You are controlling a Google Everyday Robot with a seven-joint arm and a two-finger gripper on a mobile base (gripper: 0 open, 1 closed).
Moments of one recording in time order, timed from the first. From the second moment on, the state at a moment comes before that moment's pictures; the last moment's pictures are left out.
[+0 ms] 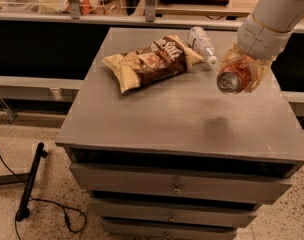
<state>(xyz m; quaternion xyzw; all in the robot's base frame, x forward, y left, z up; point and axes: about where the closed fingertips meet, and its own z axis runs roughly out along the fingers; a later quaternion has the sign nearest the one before) 0.561 -0.228 0.908 -0.92 0.37 -0.05 0.10</state>
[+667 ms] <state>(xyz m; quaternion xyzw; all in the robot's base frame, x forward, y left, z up) 0.536 -0.215 0.873 -0.91 0.39 -0.05 0.13</state>
